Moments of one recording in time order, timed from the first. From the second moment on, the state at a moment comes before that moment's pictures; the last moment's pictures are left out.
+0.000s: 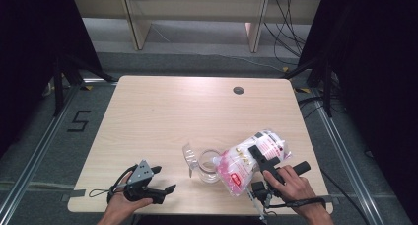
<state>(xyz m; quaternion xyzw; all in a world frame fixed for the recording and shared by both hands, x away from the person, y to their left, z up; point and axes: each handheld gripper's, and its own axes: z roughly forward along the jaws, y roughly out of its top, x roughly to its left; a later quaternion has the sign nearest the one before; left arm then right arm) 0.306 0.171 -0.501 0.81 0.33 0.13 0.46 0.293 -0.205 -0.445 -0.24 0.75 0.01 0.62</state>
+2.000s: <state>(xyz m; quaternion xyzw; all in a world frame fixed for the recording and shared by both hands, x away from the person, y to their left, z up) 0.306 0.170 -0.501 0.81 0.33 0.14 0.46 0.290 -0.200 -0.435 -0.28 0.72 -0.06 0.63</state>
